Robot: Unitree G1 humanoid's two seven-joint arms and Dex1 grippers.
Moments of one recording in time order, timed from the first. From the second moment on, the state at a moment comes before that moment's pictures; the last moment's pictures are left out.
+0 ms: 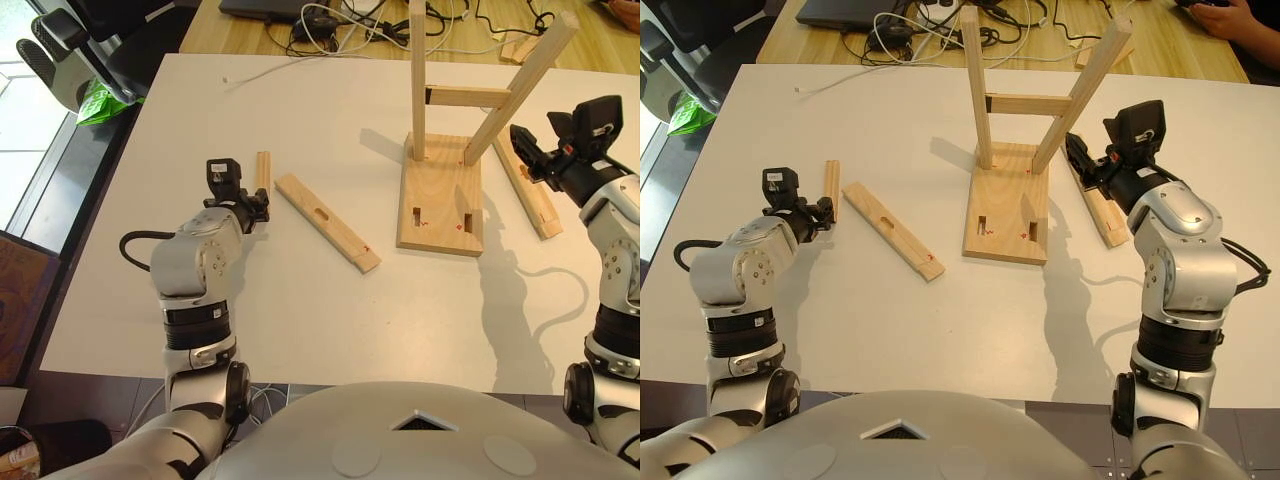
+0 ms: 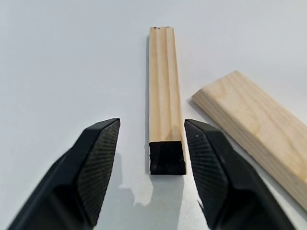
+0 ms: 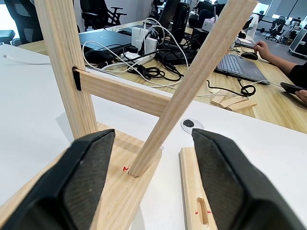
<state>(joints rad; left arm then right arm) -0.21 0.22 0.16 -0.17 -0.21 1.08 0.02 -0.21 -0.47 -0.19 -0.36 0.25 0.78 0.38</state>
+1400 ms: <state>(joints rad) -0.30 0.39 0.19 -0.19 -0.10 0.77 -0.07 -0.49 -0.37 -0.64 -0.14 0.42 0.80 -0.01</state>
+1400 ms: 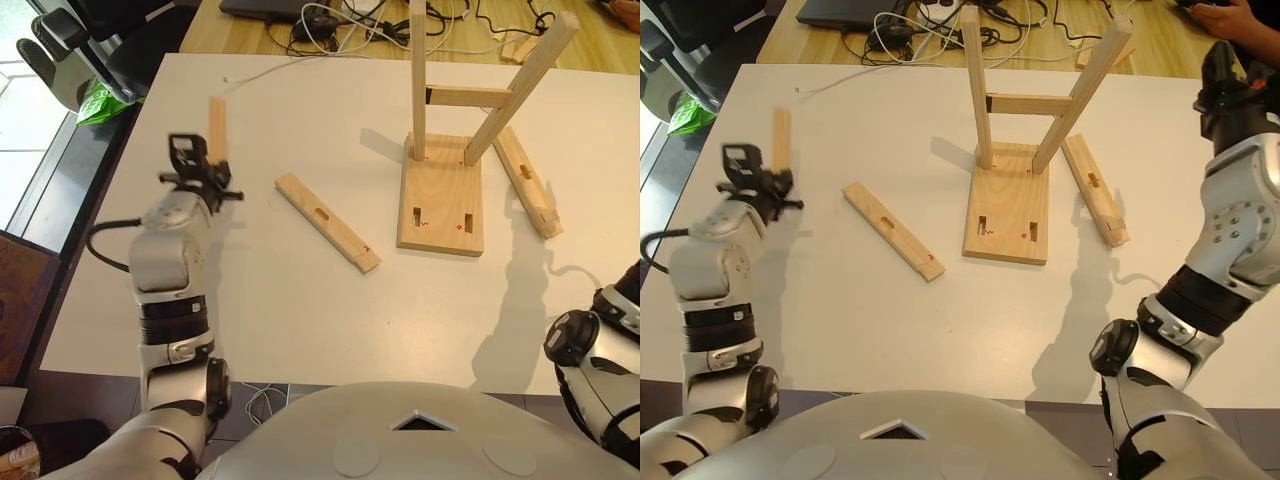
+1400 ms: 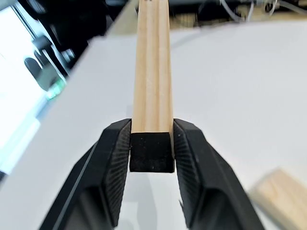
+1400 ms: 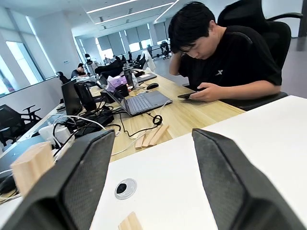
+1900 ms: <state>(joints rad) -0.65 0.40 -0.07 -0.34 -0.17 0.57 -0.40 -0.55 -0.23 -0.27 -0.35 0.82 1.05 0.23</state>
